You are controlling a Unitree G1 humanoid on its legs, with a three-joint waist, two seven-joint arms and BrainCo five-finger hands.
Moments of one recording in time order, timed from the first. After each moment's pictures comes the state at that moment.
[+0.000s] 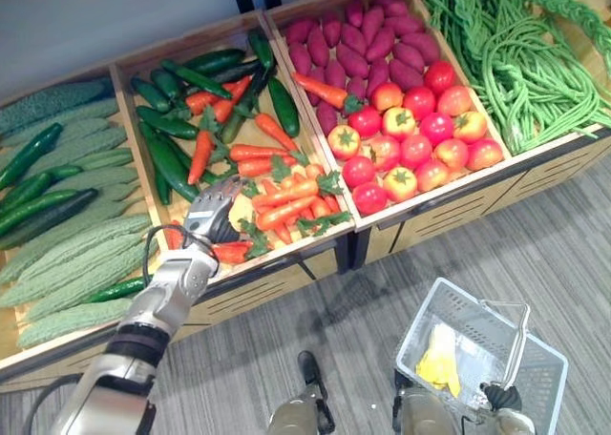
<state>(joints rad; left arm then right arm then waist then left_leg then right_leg) -0.44 0.68 -0.23 0.53 0.65 -0.19 0.31 0.03 -0.14 -0.39 0.99 -0.11 -0.14 -0.17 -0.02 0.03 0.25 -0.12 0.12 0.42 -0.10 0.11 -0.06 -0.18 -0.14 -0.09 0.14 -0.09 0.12</state>
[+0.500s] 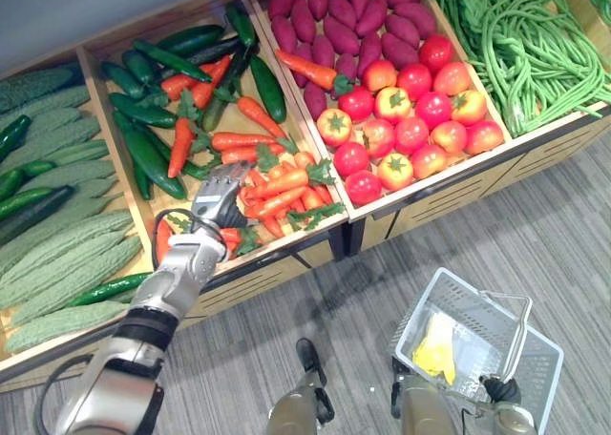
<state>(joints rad) -0.51 0.64 -0.27 0.53 0.65 -0.18 0.32 0.02 -0.14 -0.38 0.98 -0.11 -0.14 -0.17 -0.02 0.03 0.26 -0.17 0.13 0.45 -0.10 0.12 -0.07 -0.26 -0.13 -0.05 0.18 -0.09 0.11</state>
